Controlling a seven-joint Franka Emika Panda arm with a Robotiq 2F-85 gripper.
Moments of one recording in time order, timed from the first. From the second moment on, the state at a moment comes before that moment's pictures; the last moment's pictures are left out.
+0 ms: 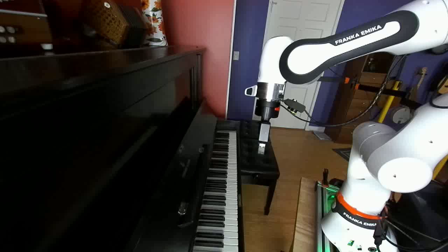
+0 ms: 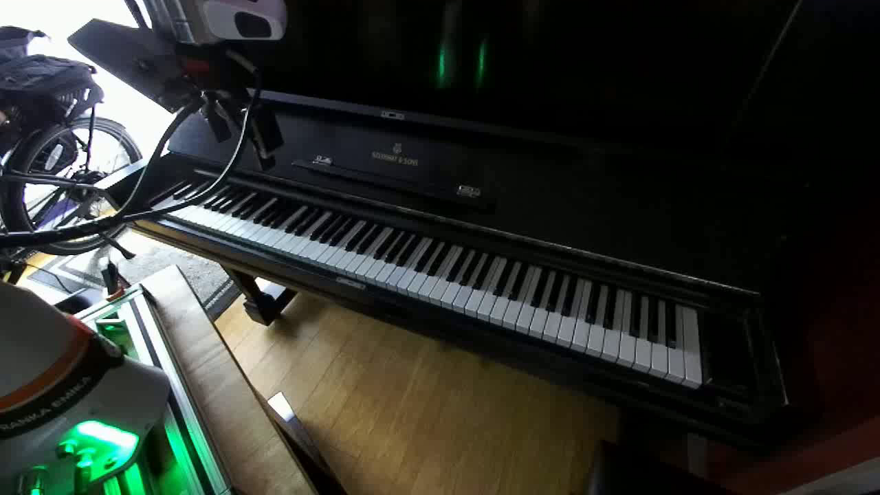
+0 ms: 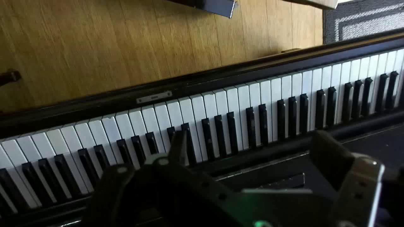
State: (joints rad) arm 0.11 -0.69 -0.12 -2.73 0.14 2.01 -0.29
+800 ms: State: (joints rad) arm 0.06 -0.63 -0.12 -2.73 0.04 2.07 -0.29
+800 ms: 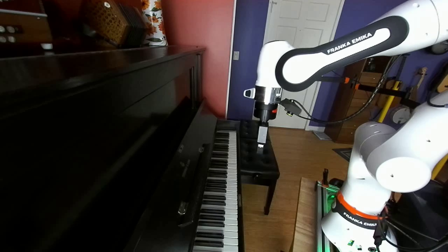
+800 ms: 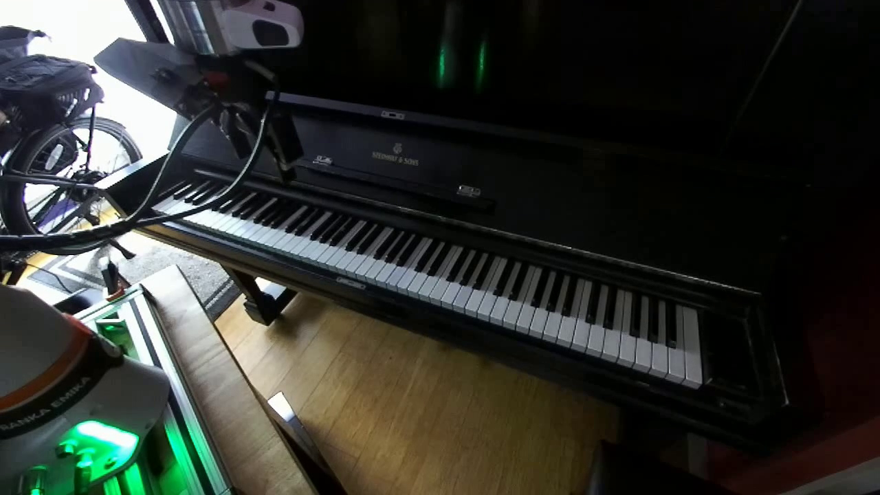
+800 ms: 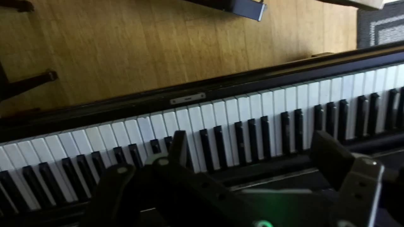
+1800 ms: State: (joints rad) arm -0.05 -0.14 -0.19 -2.65 -0.14 2.52 -0.53
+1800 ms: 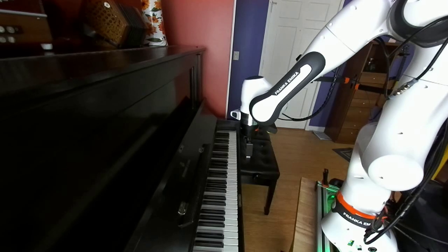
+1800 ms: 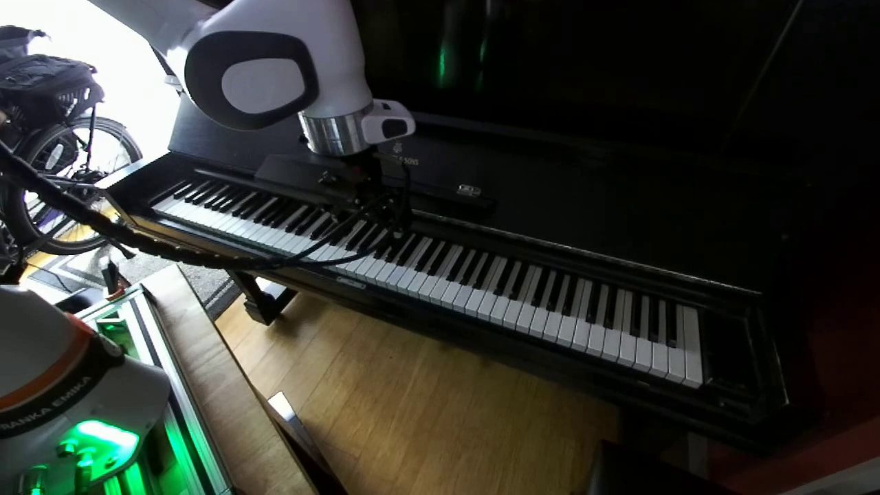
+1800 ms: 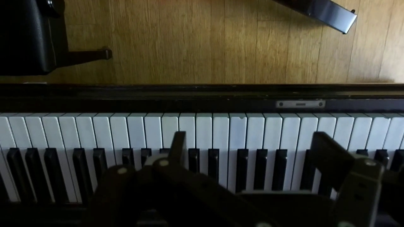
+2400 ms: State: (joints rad) arm -0.08 -0.06 -0.19 -2.60 -0.15 2.53 -0.68
